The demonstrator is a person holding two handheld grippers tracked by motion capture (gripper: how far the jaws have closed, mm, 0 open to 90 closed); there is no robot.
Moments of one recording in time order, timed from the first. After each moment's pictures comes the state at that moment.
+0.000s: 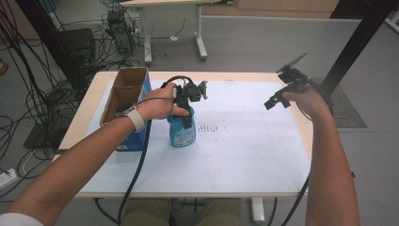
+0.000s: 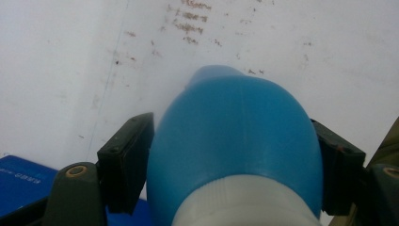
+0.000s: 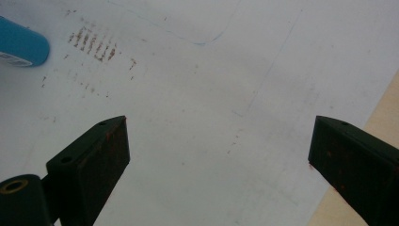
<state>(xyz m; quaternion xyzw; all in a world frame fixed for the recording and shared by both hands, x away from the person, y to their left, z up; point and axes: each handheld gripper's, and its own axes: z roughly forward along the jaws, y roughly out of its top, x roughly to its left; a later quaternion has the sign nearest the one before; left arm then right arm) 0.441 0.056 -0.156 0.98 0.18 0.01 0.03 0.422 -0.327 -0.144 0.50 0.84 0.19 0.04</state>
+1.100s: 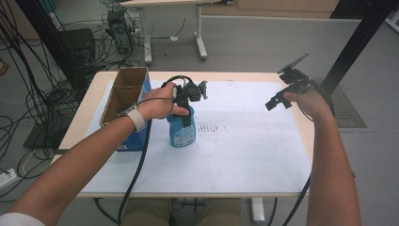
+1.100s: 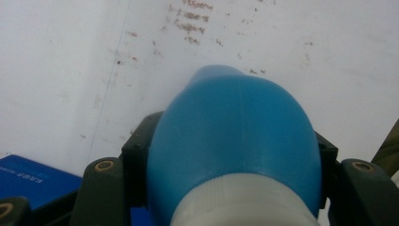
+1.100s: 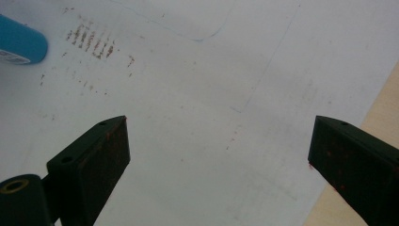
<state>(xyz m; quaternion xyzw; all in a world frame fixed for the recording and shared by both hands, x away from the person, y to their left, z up) 0.442 0.057 -0.156 0.98 0.19 0.01 0.04 0.420 -0.329 -0.144 0.50 0.84 0.19 0.04</state>
